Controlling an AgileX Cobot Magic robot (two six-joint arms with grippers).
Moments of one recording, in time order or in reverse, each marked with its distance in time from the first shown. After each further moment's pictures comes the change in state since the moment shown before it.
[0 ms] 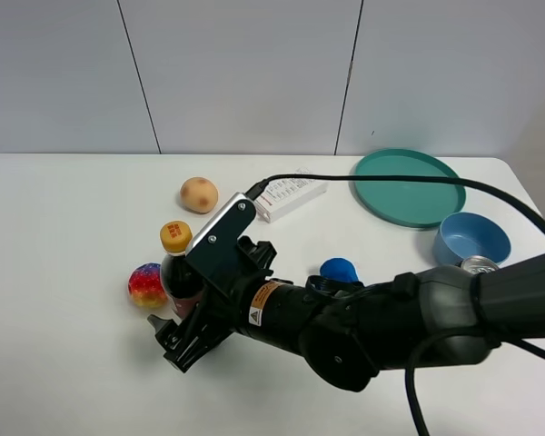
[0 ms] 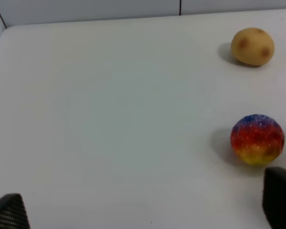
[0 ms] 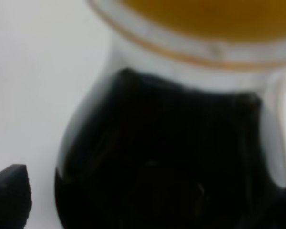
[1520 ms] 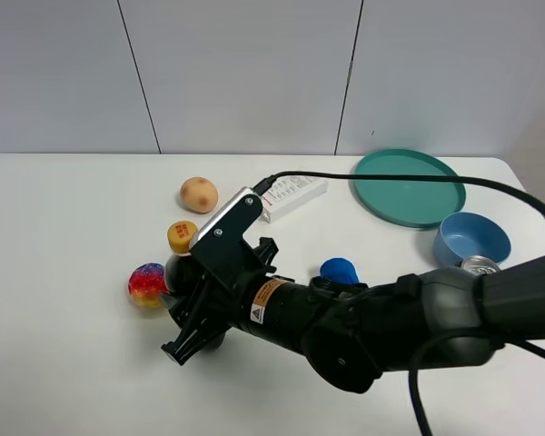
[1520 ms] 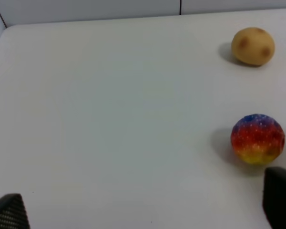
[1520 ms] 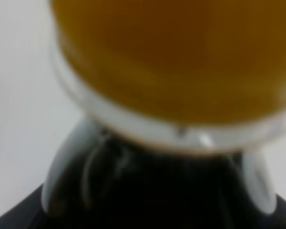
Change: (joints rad) left arm 0.000 0.000 0.000 0.000 0.000 0.000; right arm 0.000 -0.022 0.009 0.006 -0.045 0.034
